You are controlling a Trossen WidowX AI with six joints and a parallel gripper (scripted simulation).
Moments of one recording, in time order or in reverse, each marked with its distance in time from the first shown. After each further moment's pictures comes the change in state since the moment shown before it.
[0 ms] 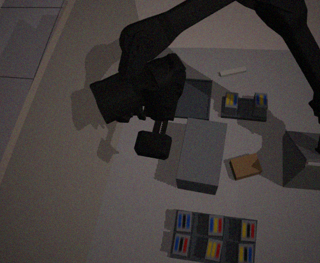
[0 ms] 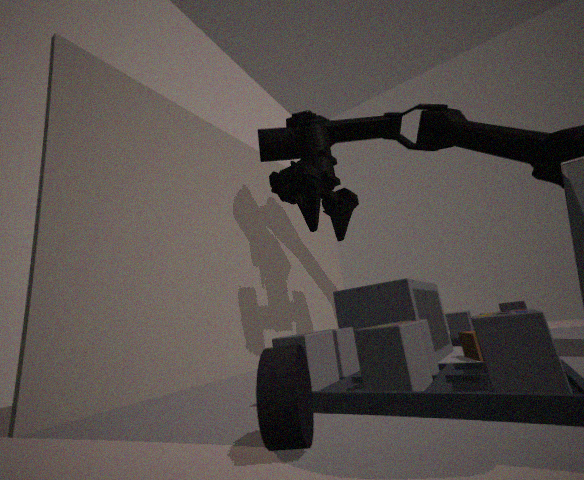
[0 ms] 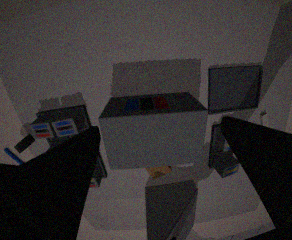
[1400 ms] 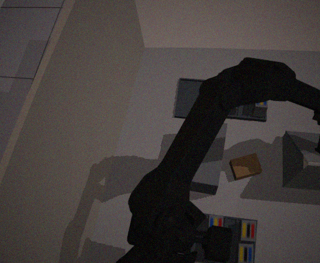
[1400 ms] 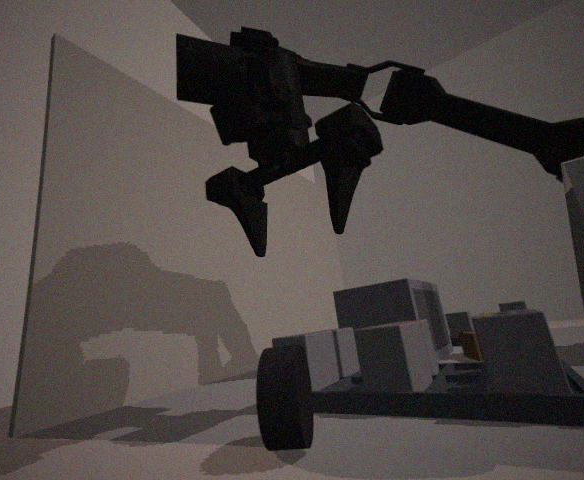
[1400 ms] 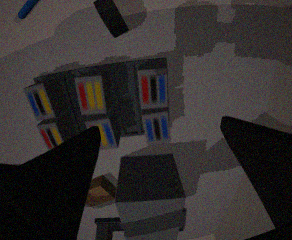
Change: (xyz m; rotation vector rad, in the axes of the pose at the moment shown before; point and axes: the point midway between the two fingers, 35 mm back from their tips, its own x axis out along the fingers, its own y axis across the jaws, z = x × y) arm 0.065 0.214 -0.075 -1.586 0.008 -0.013
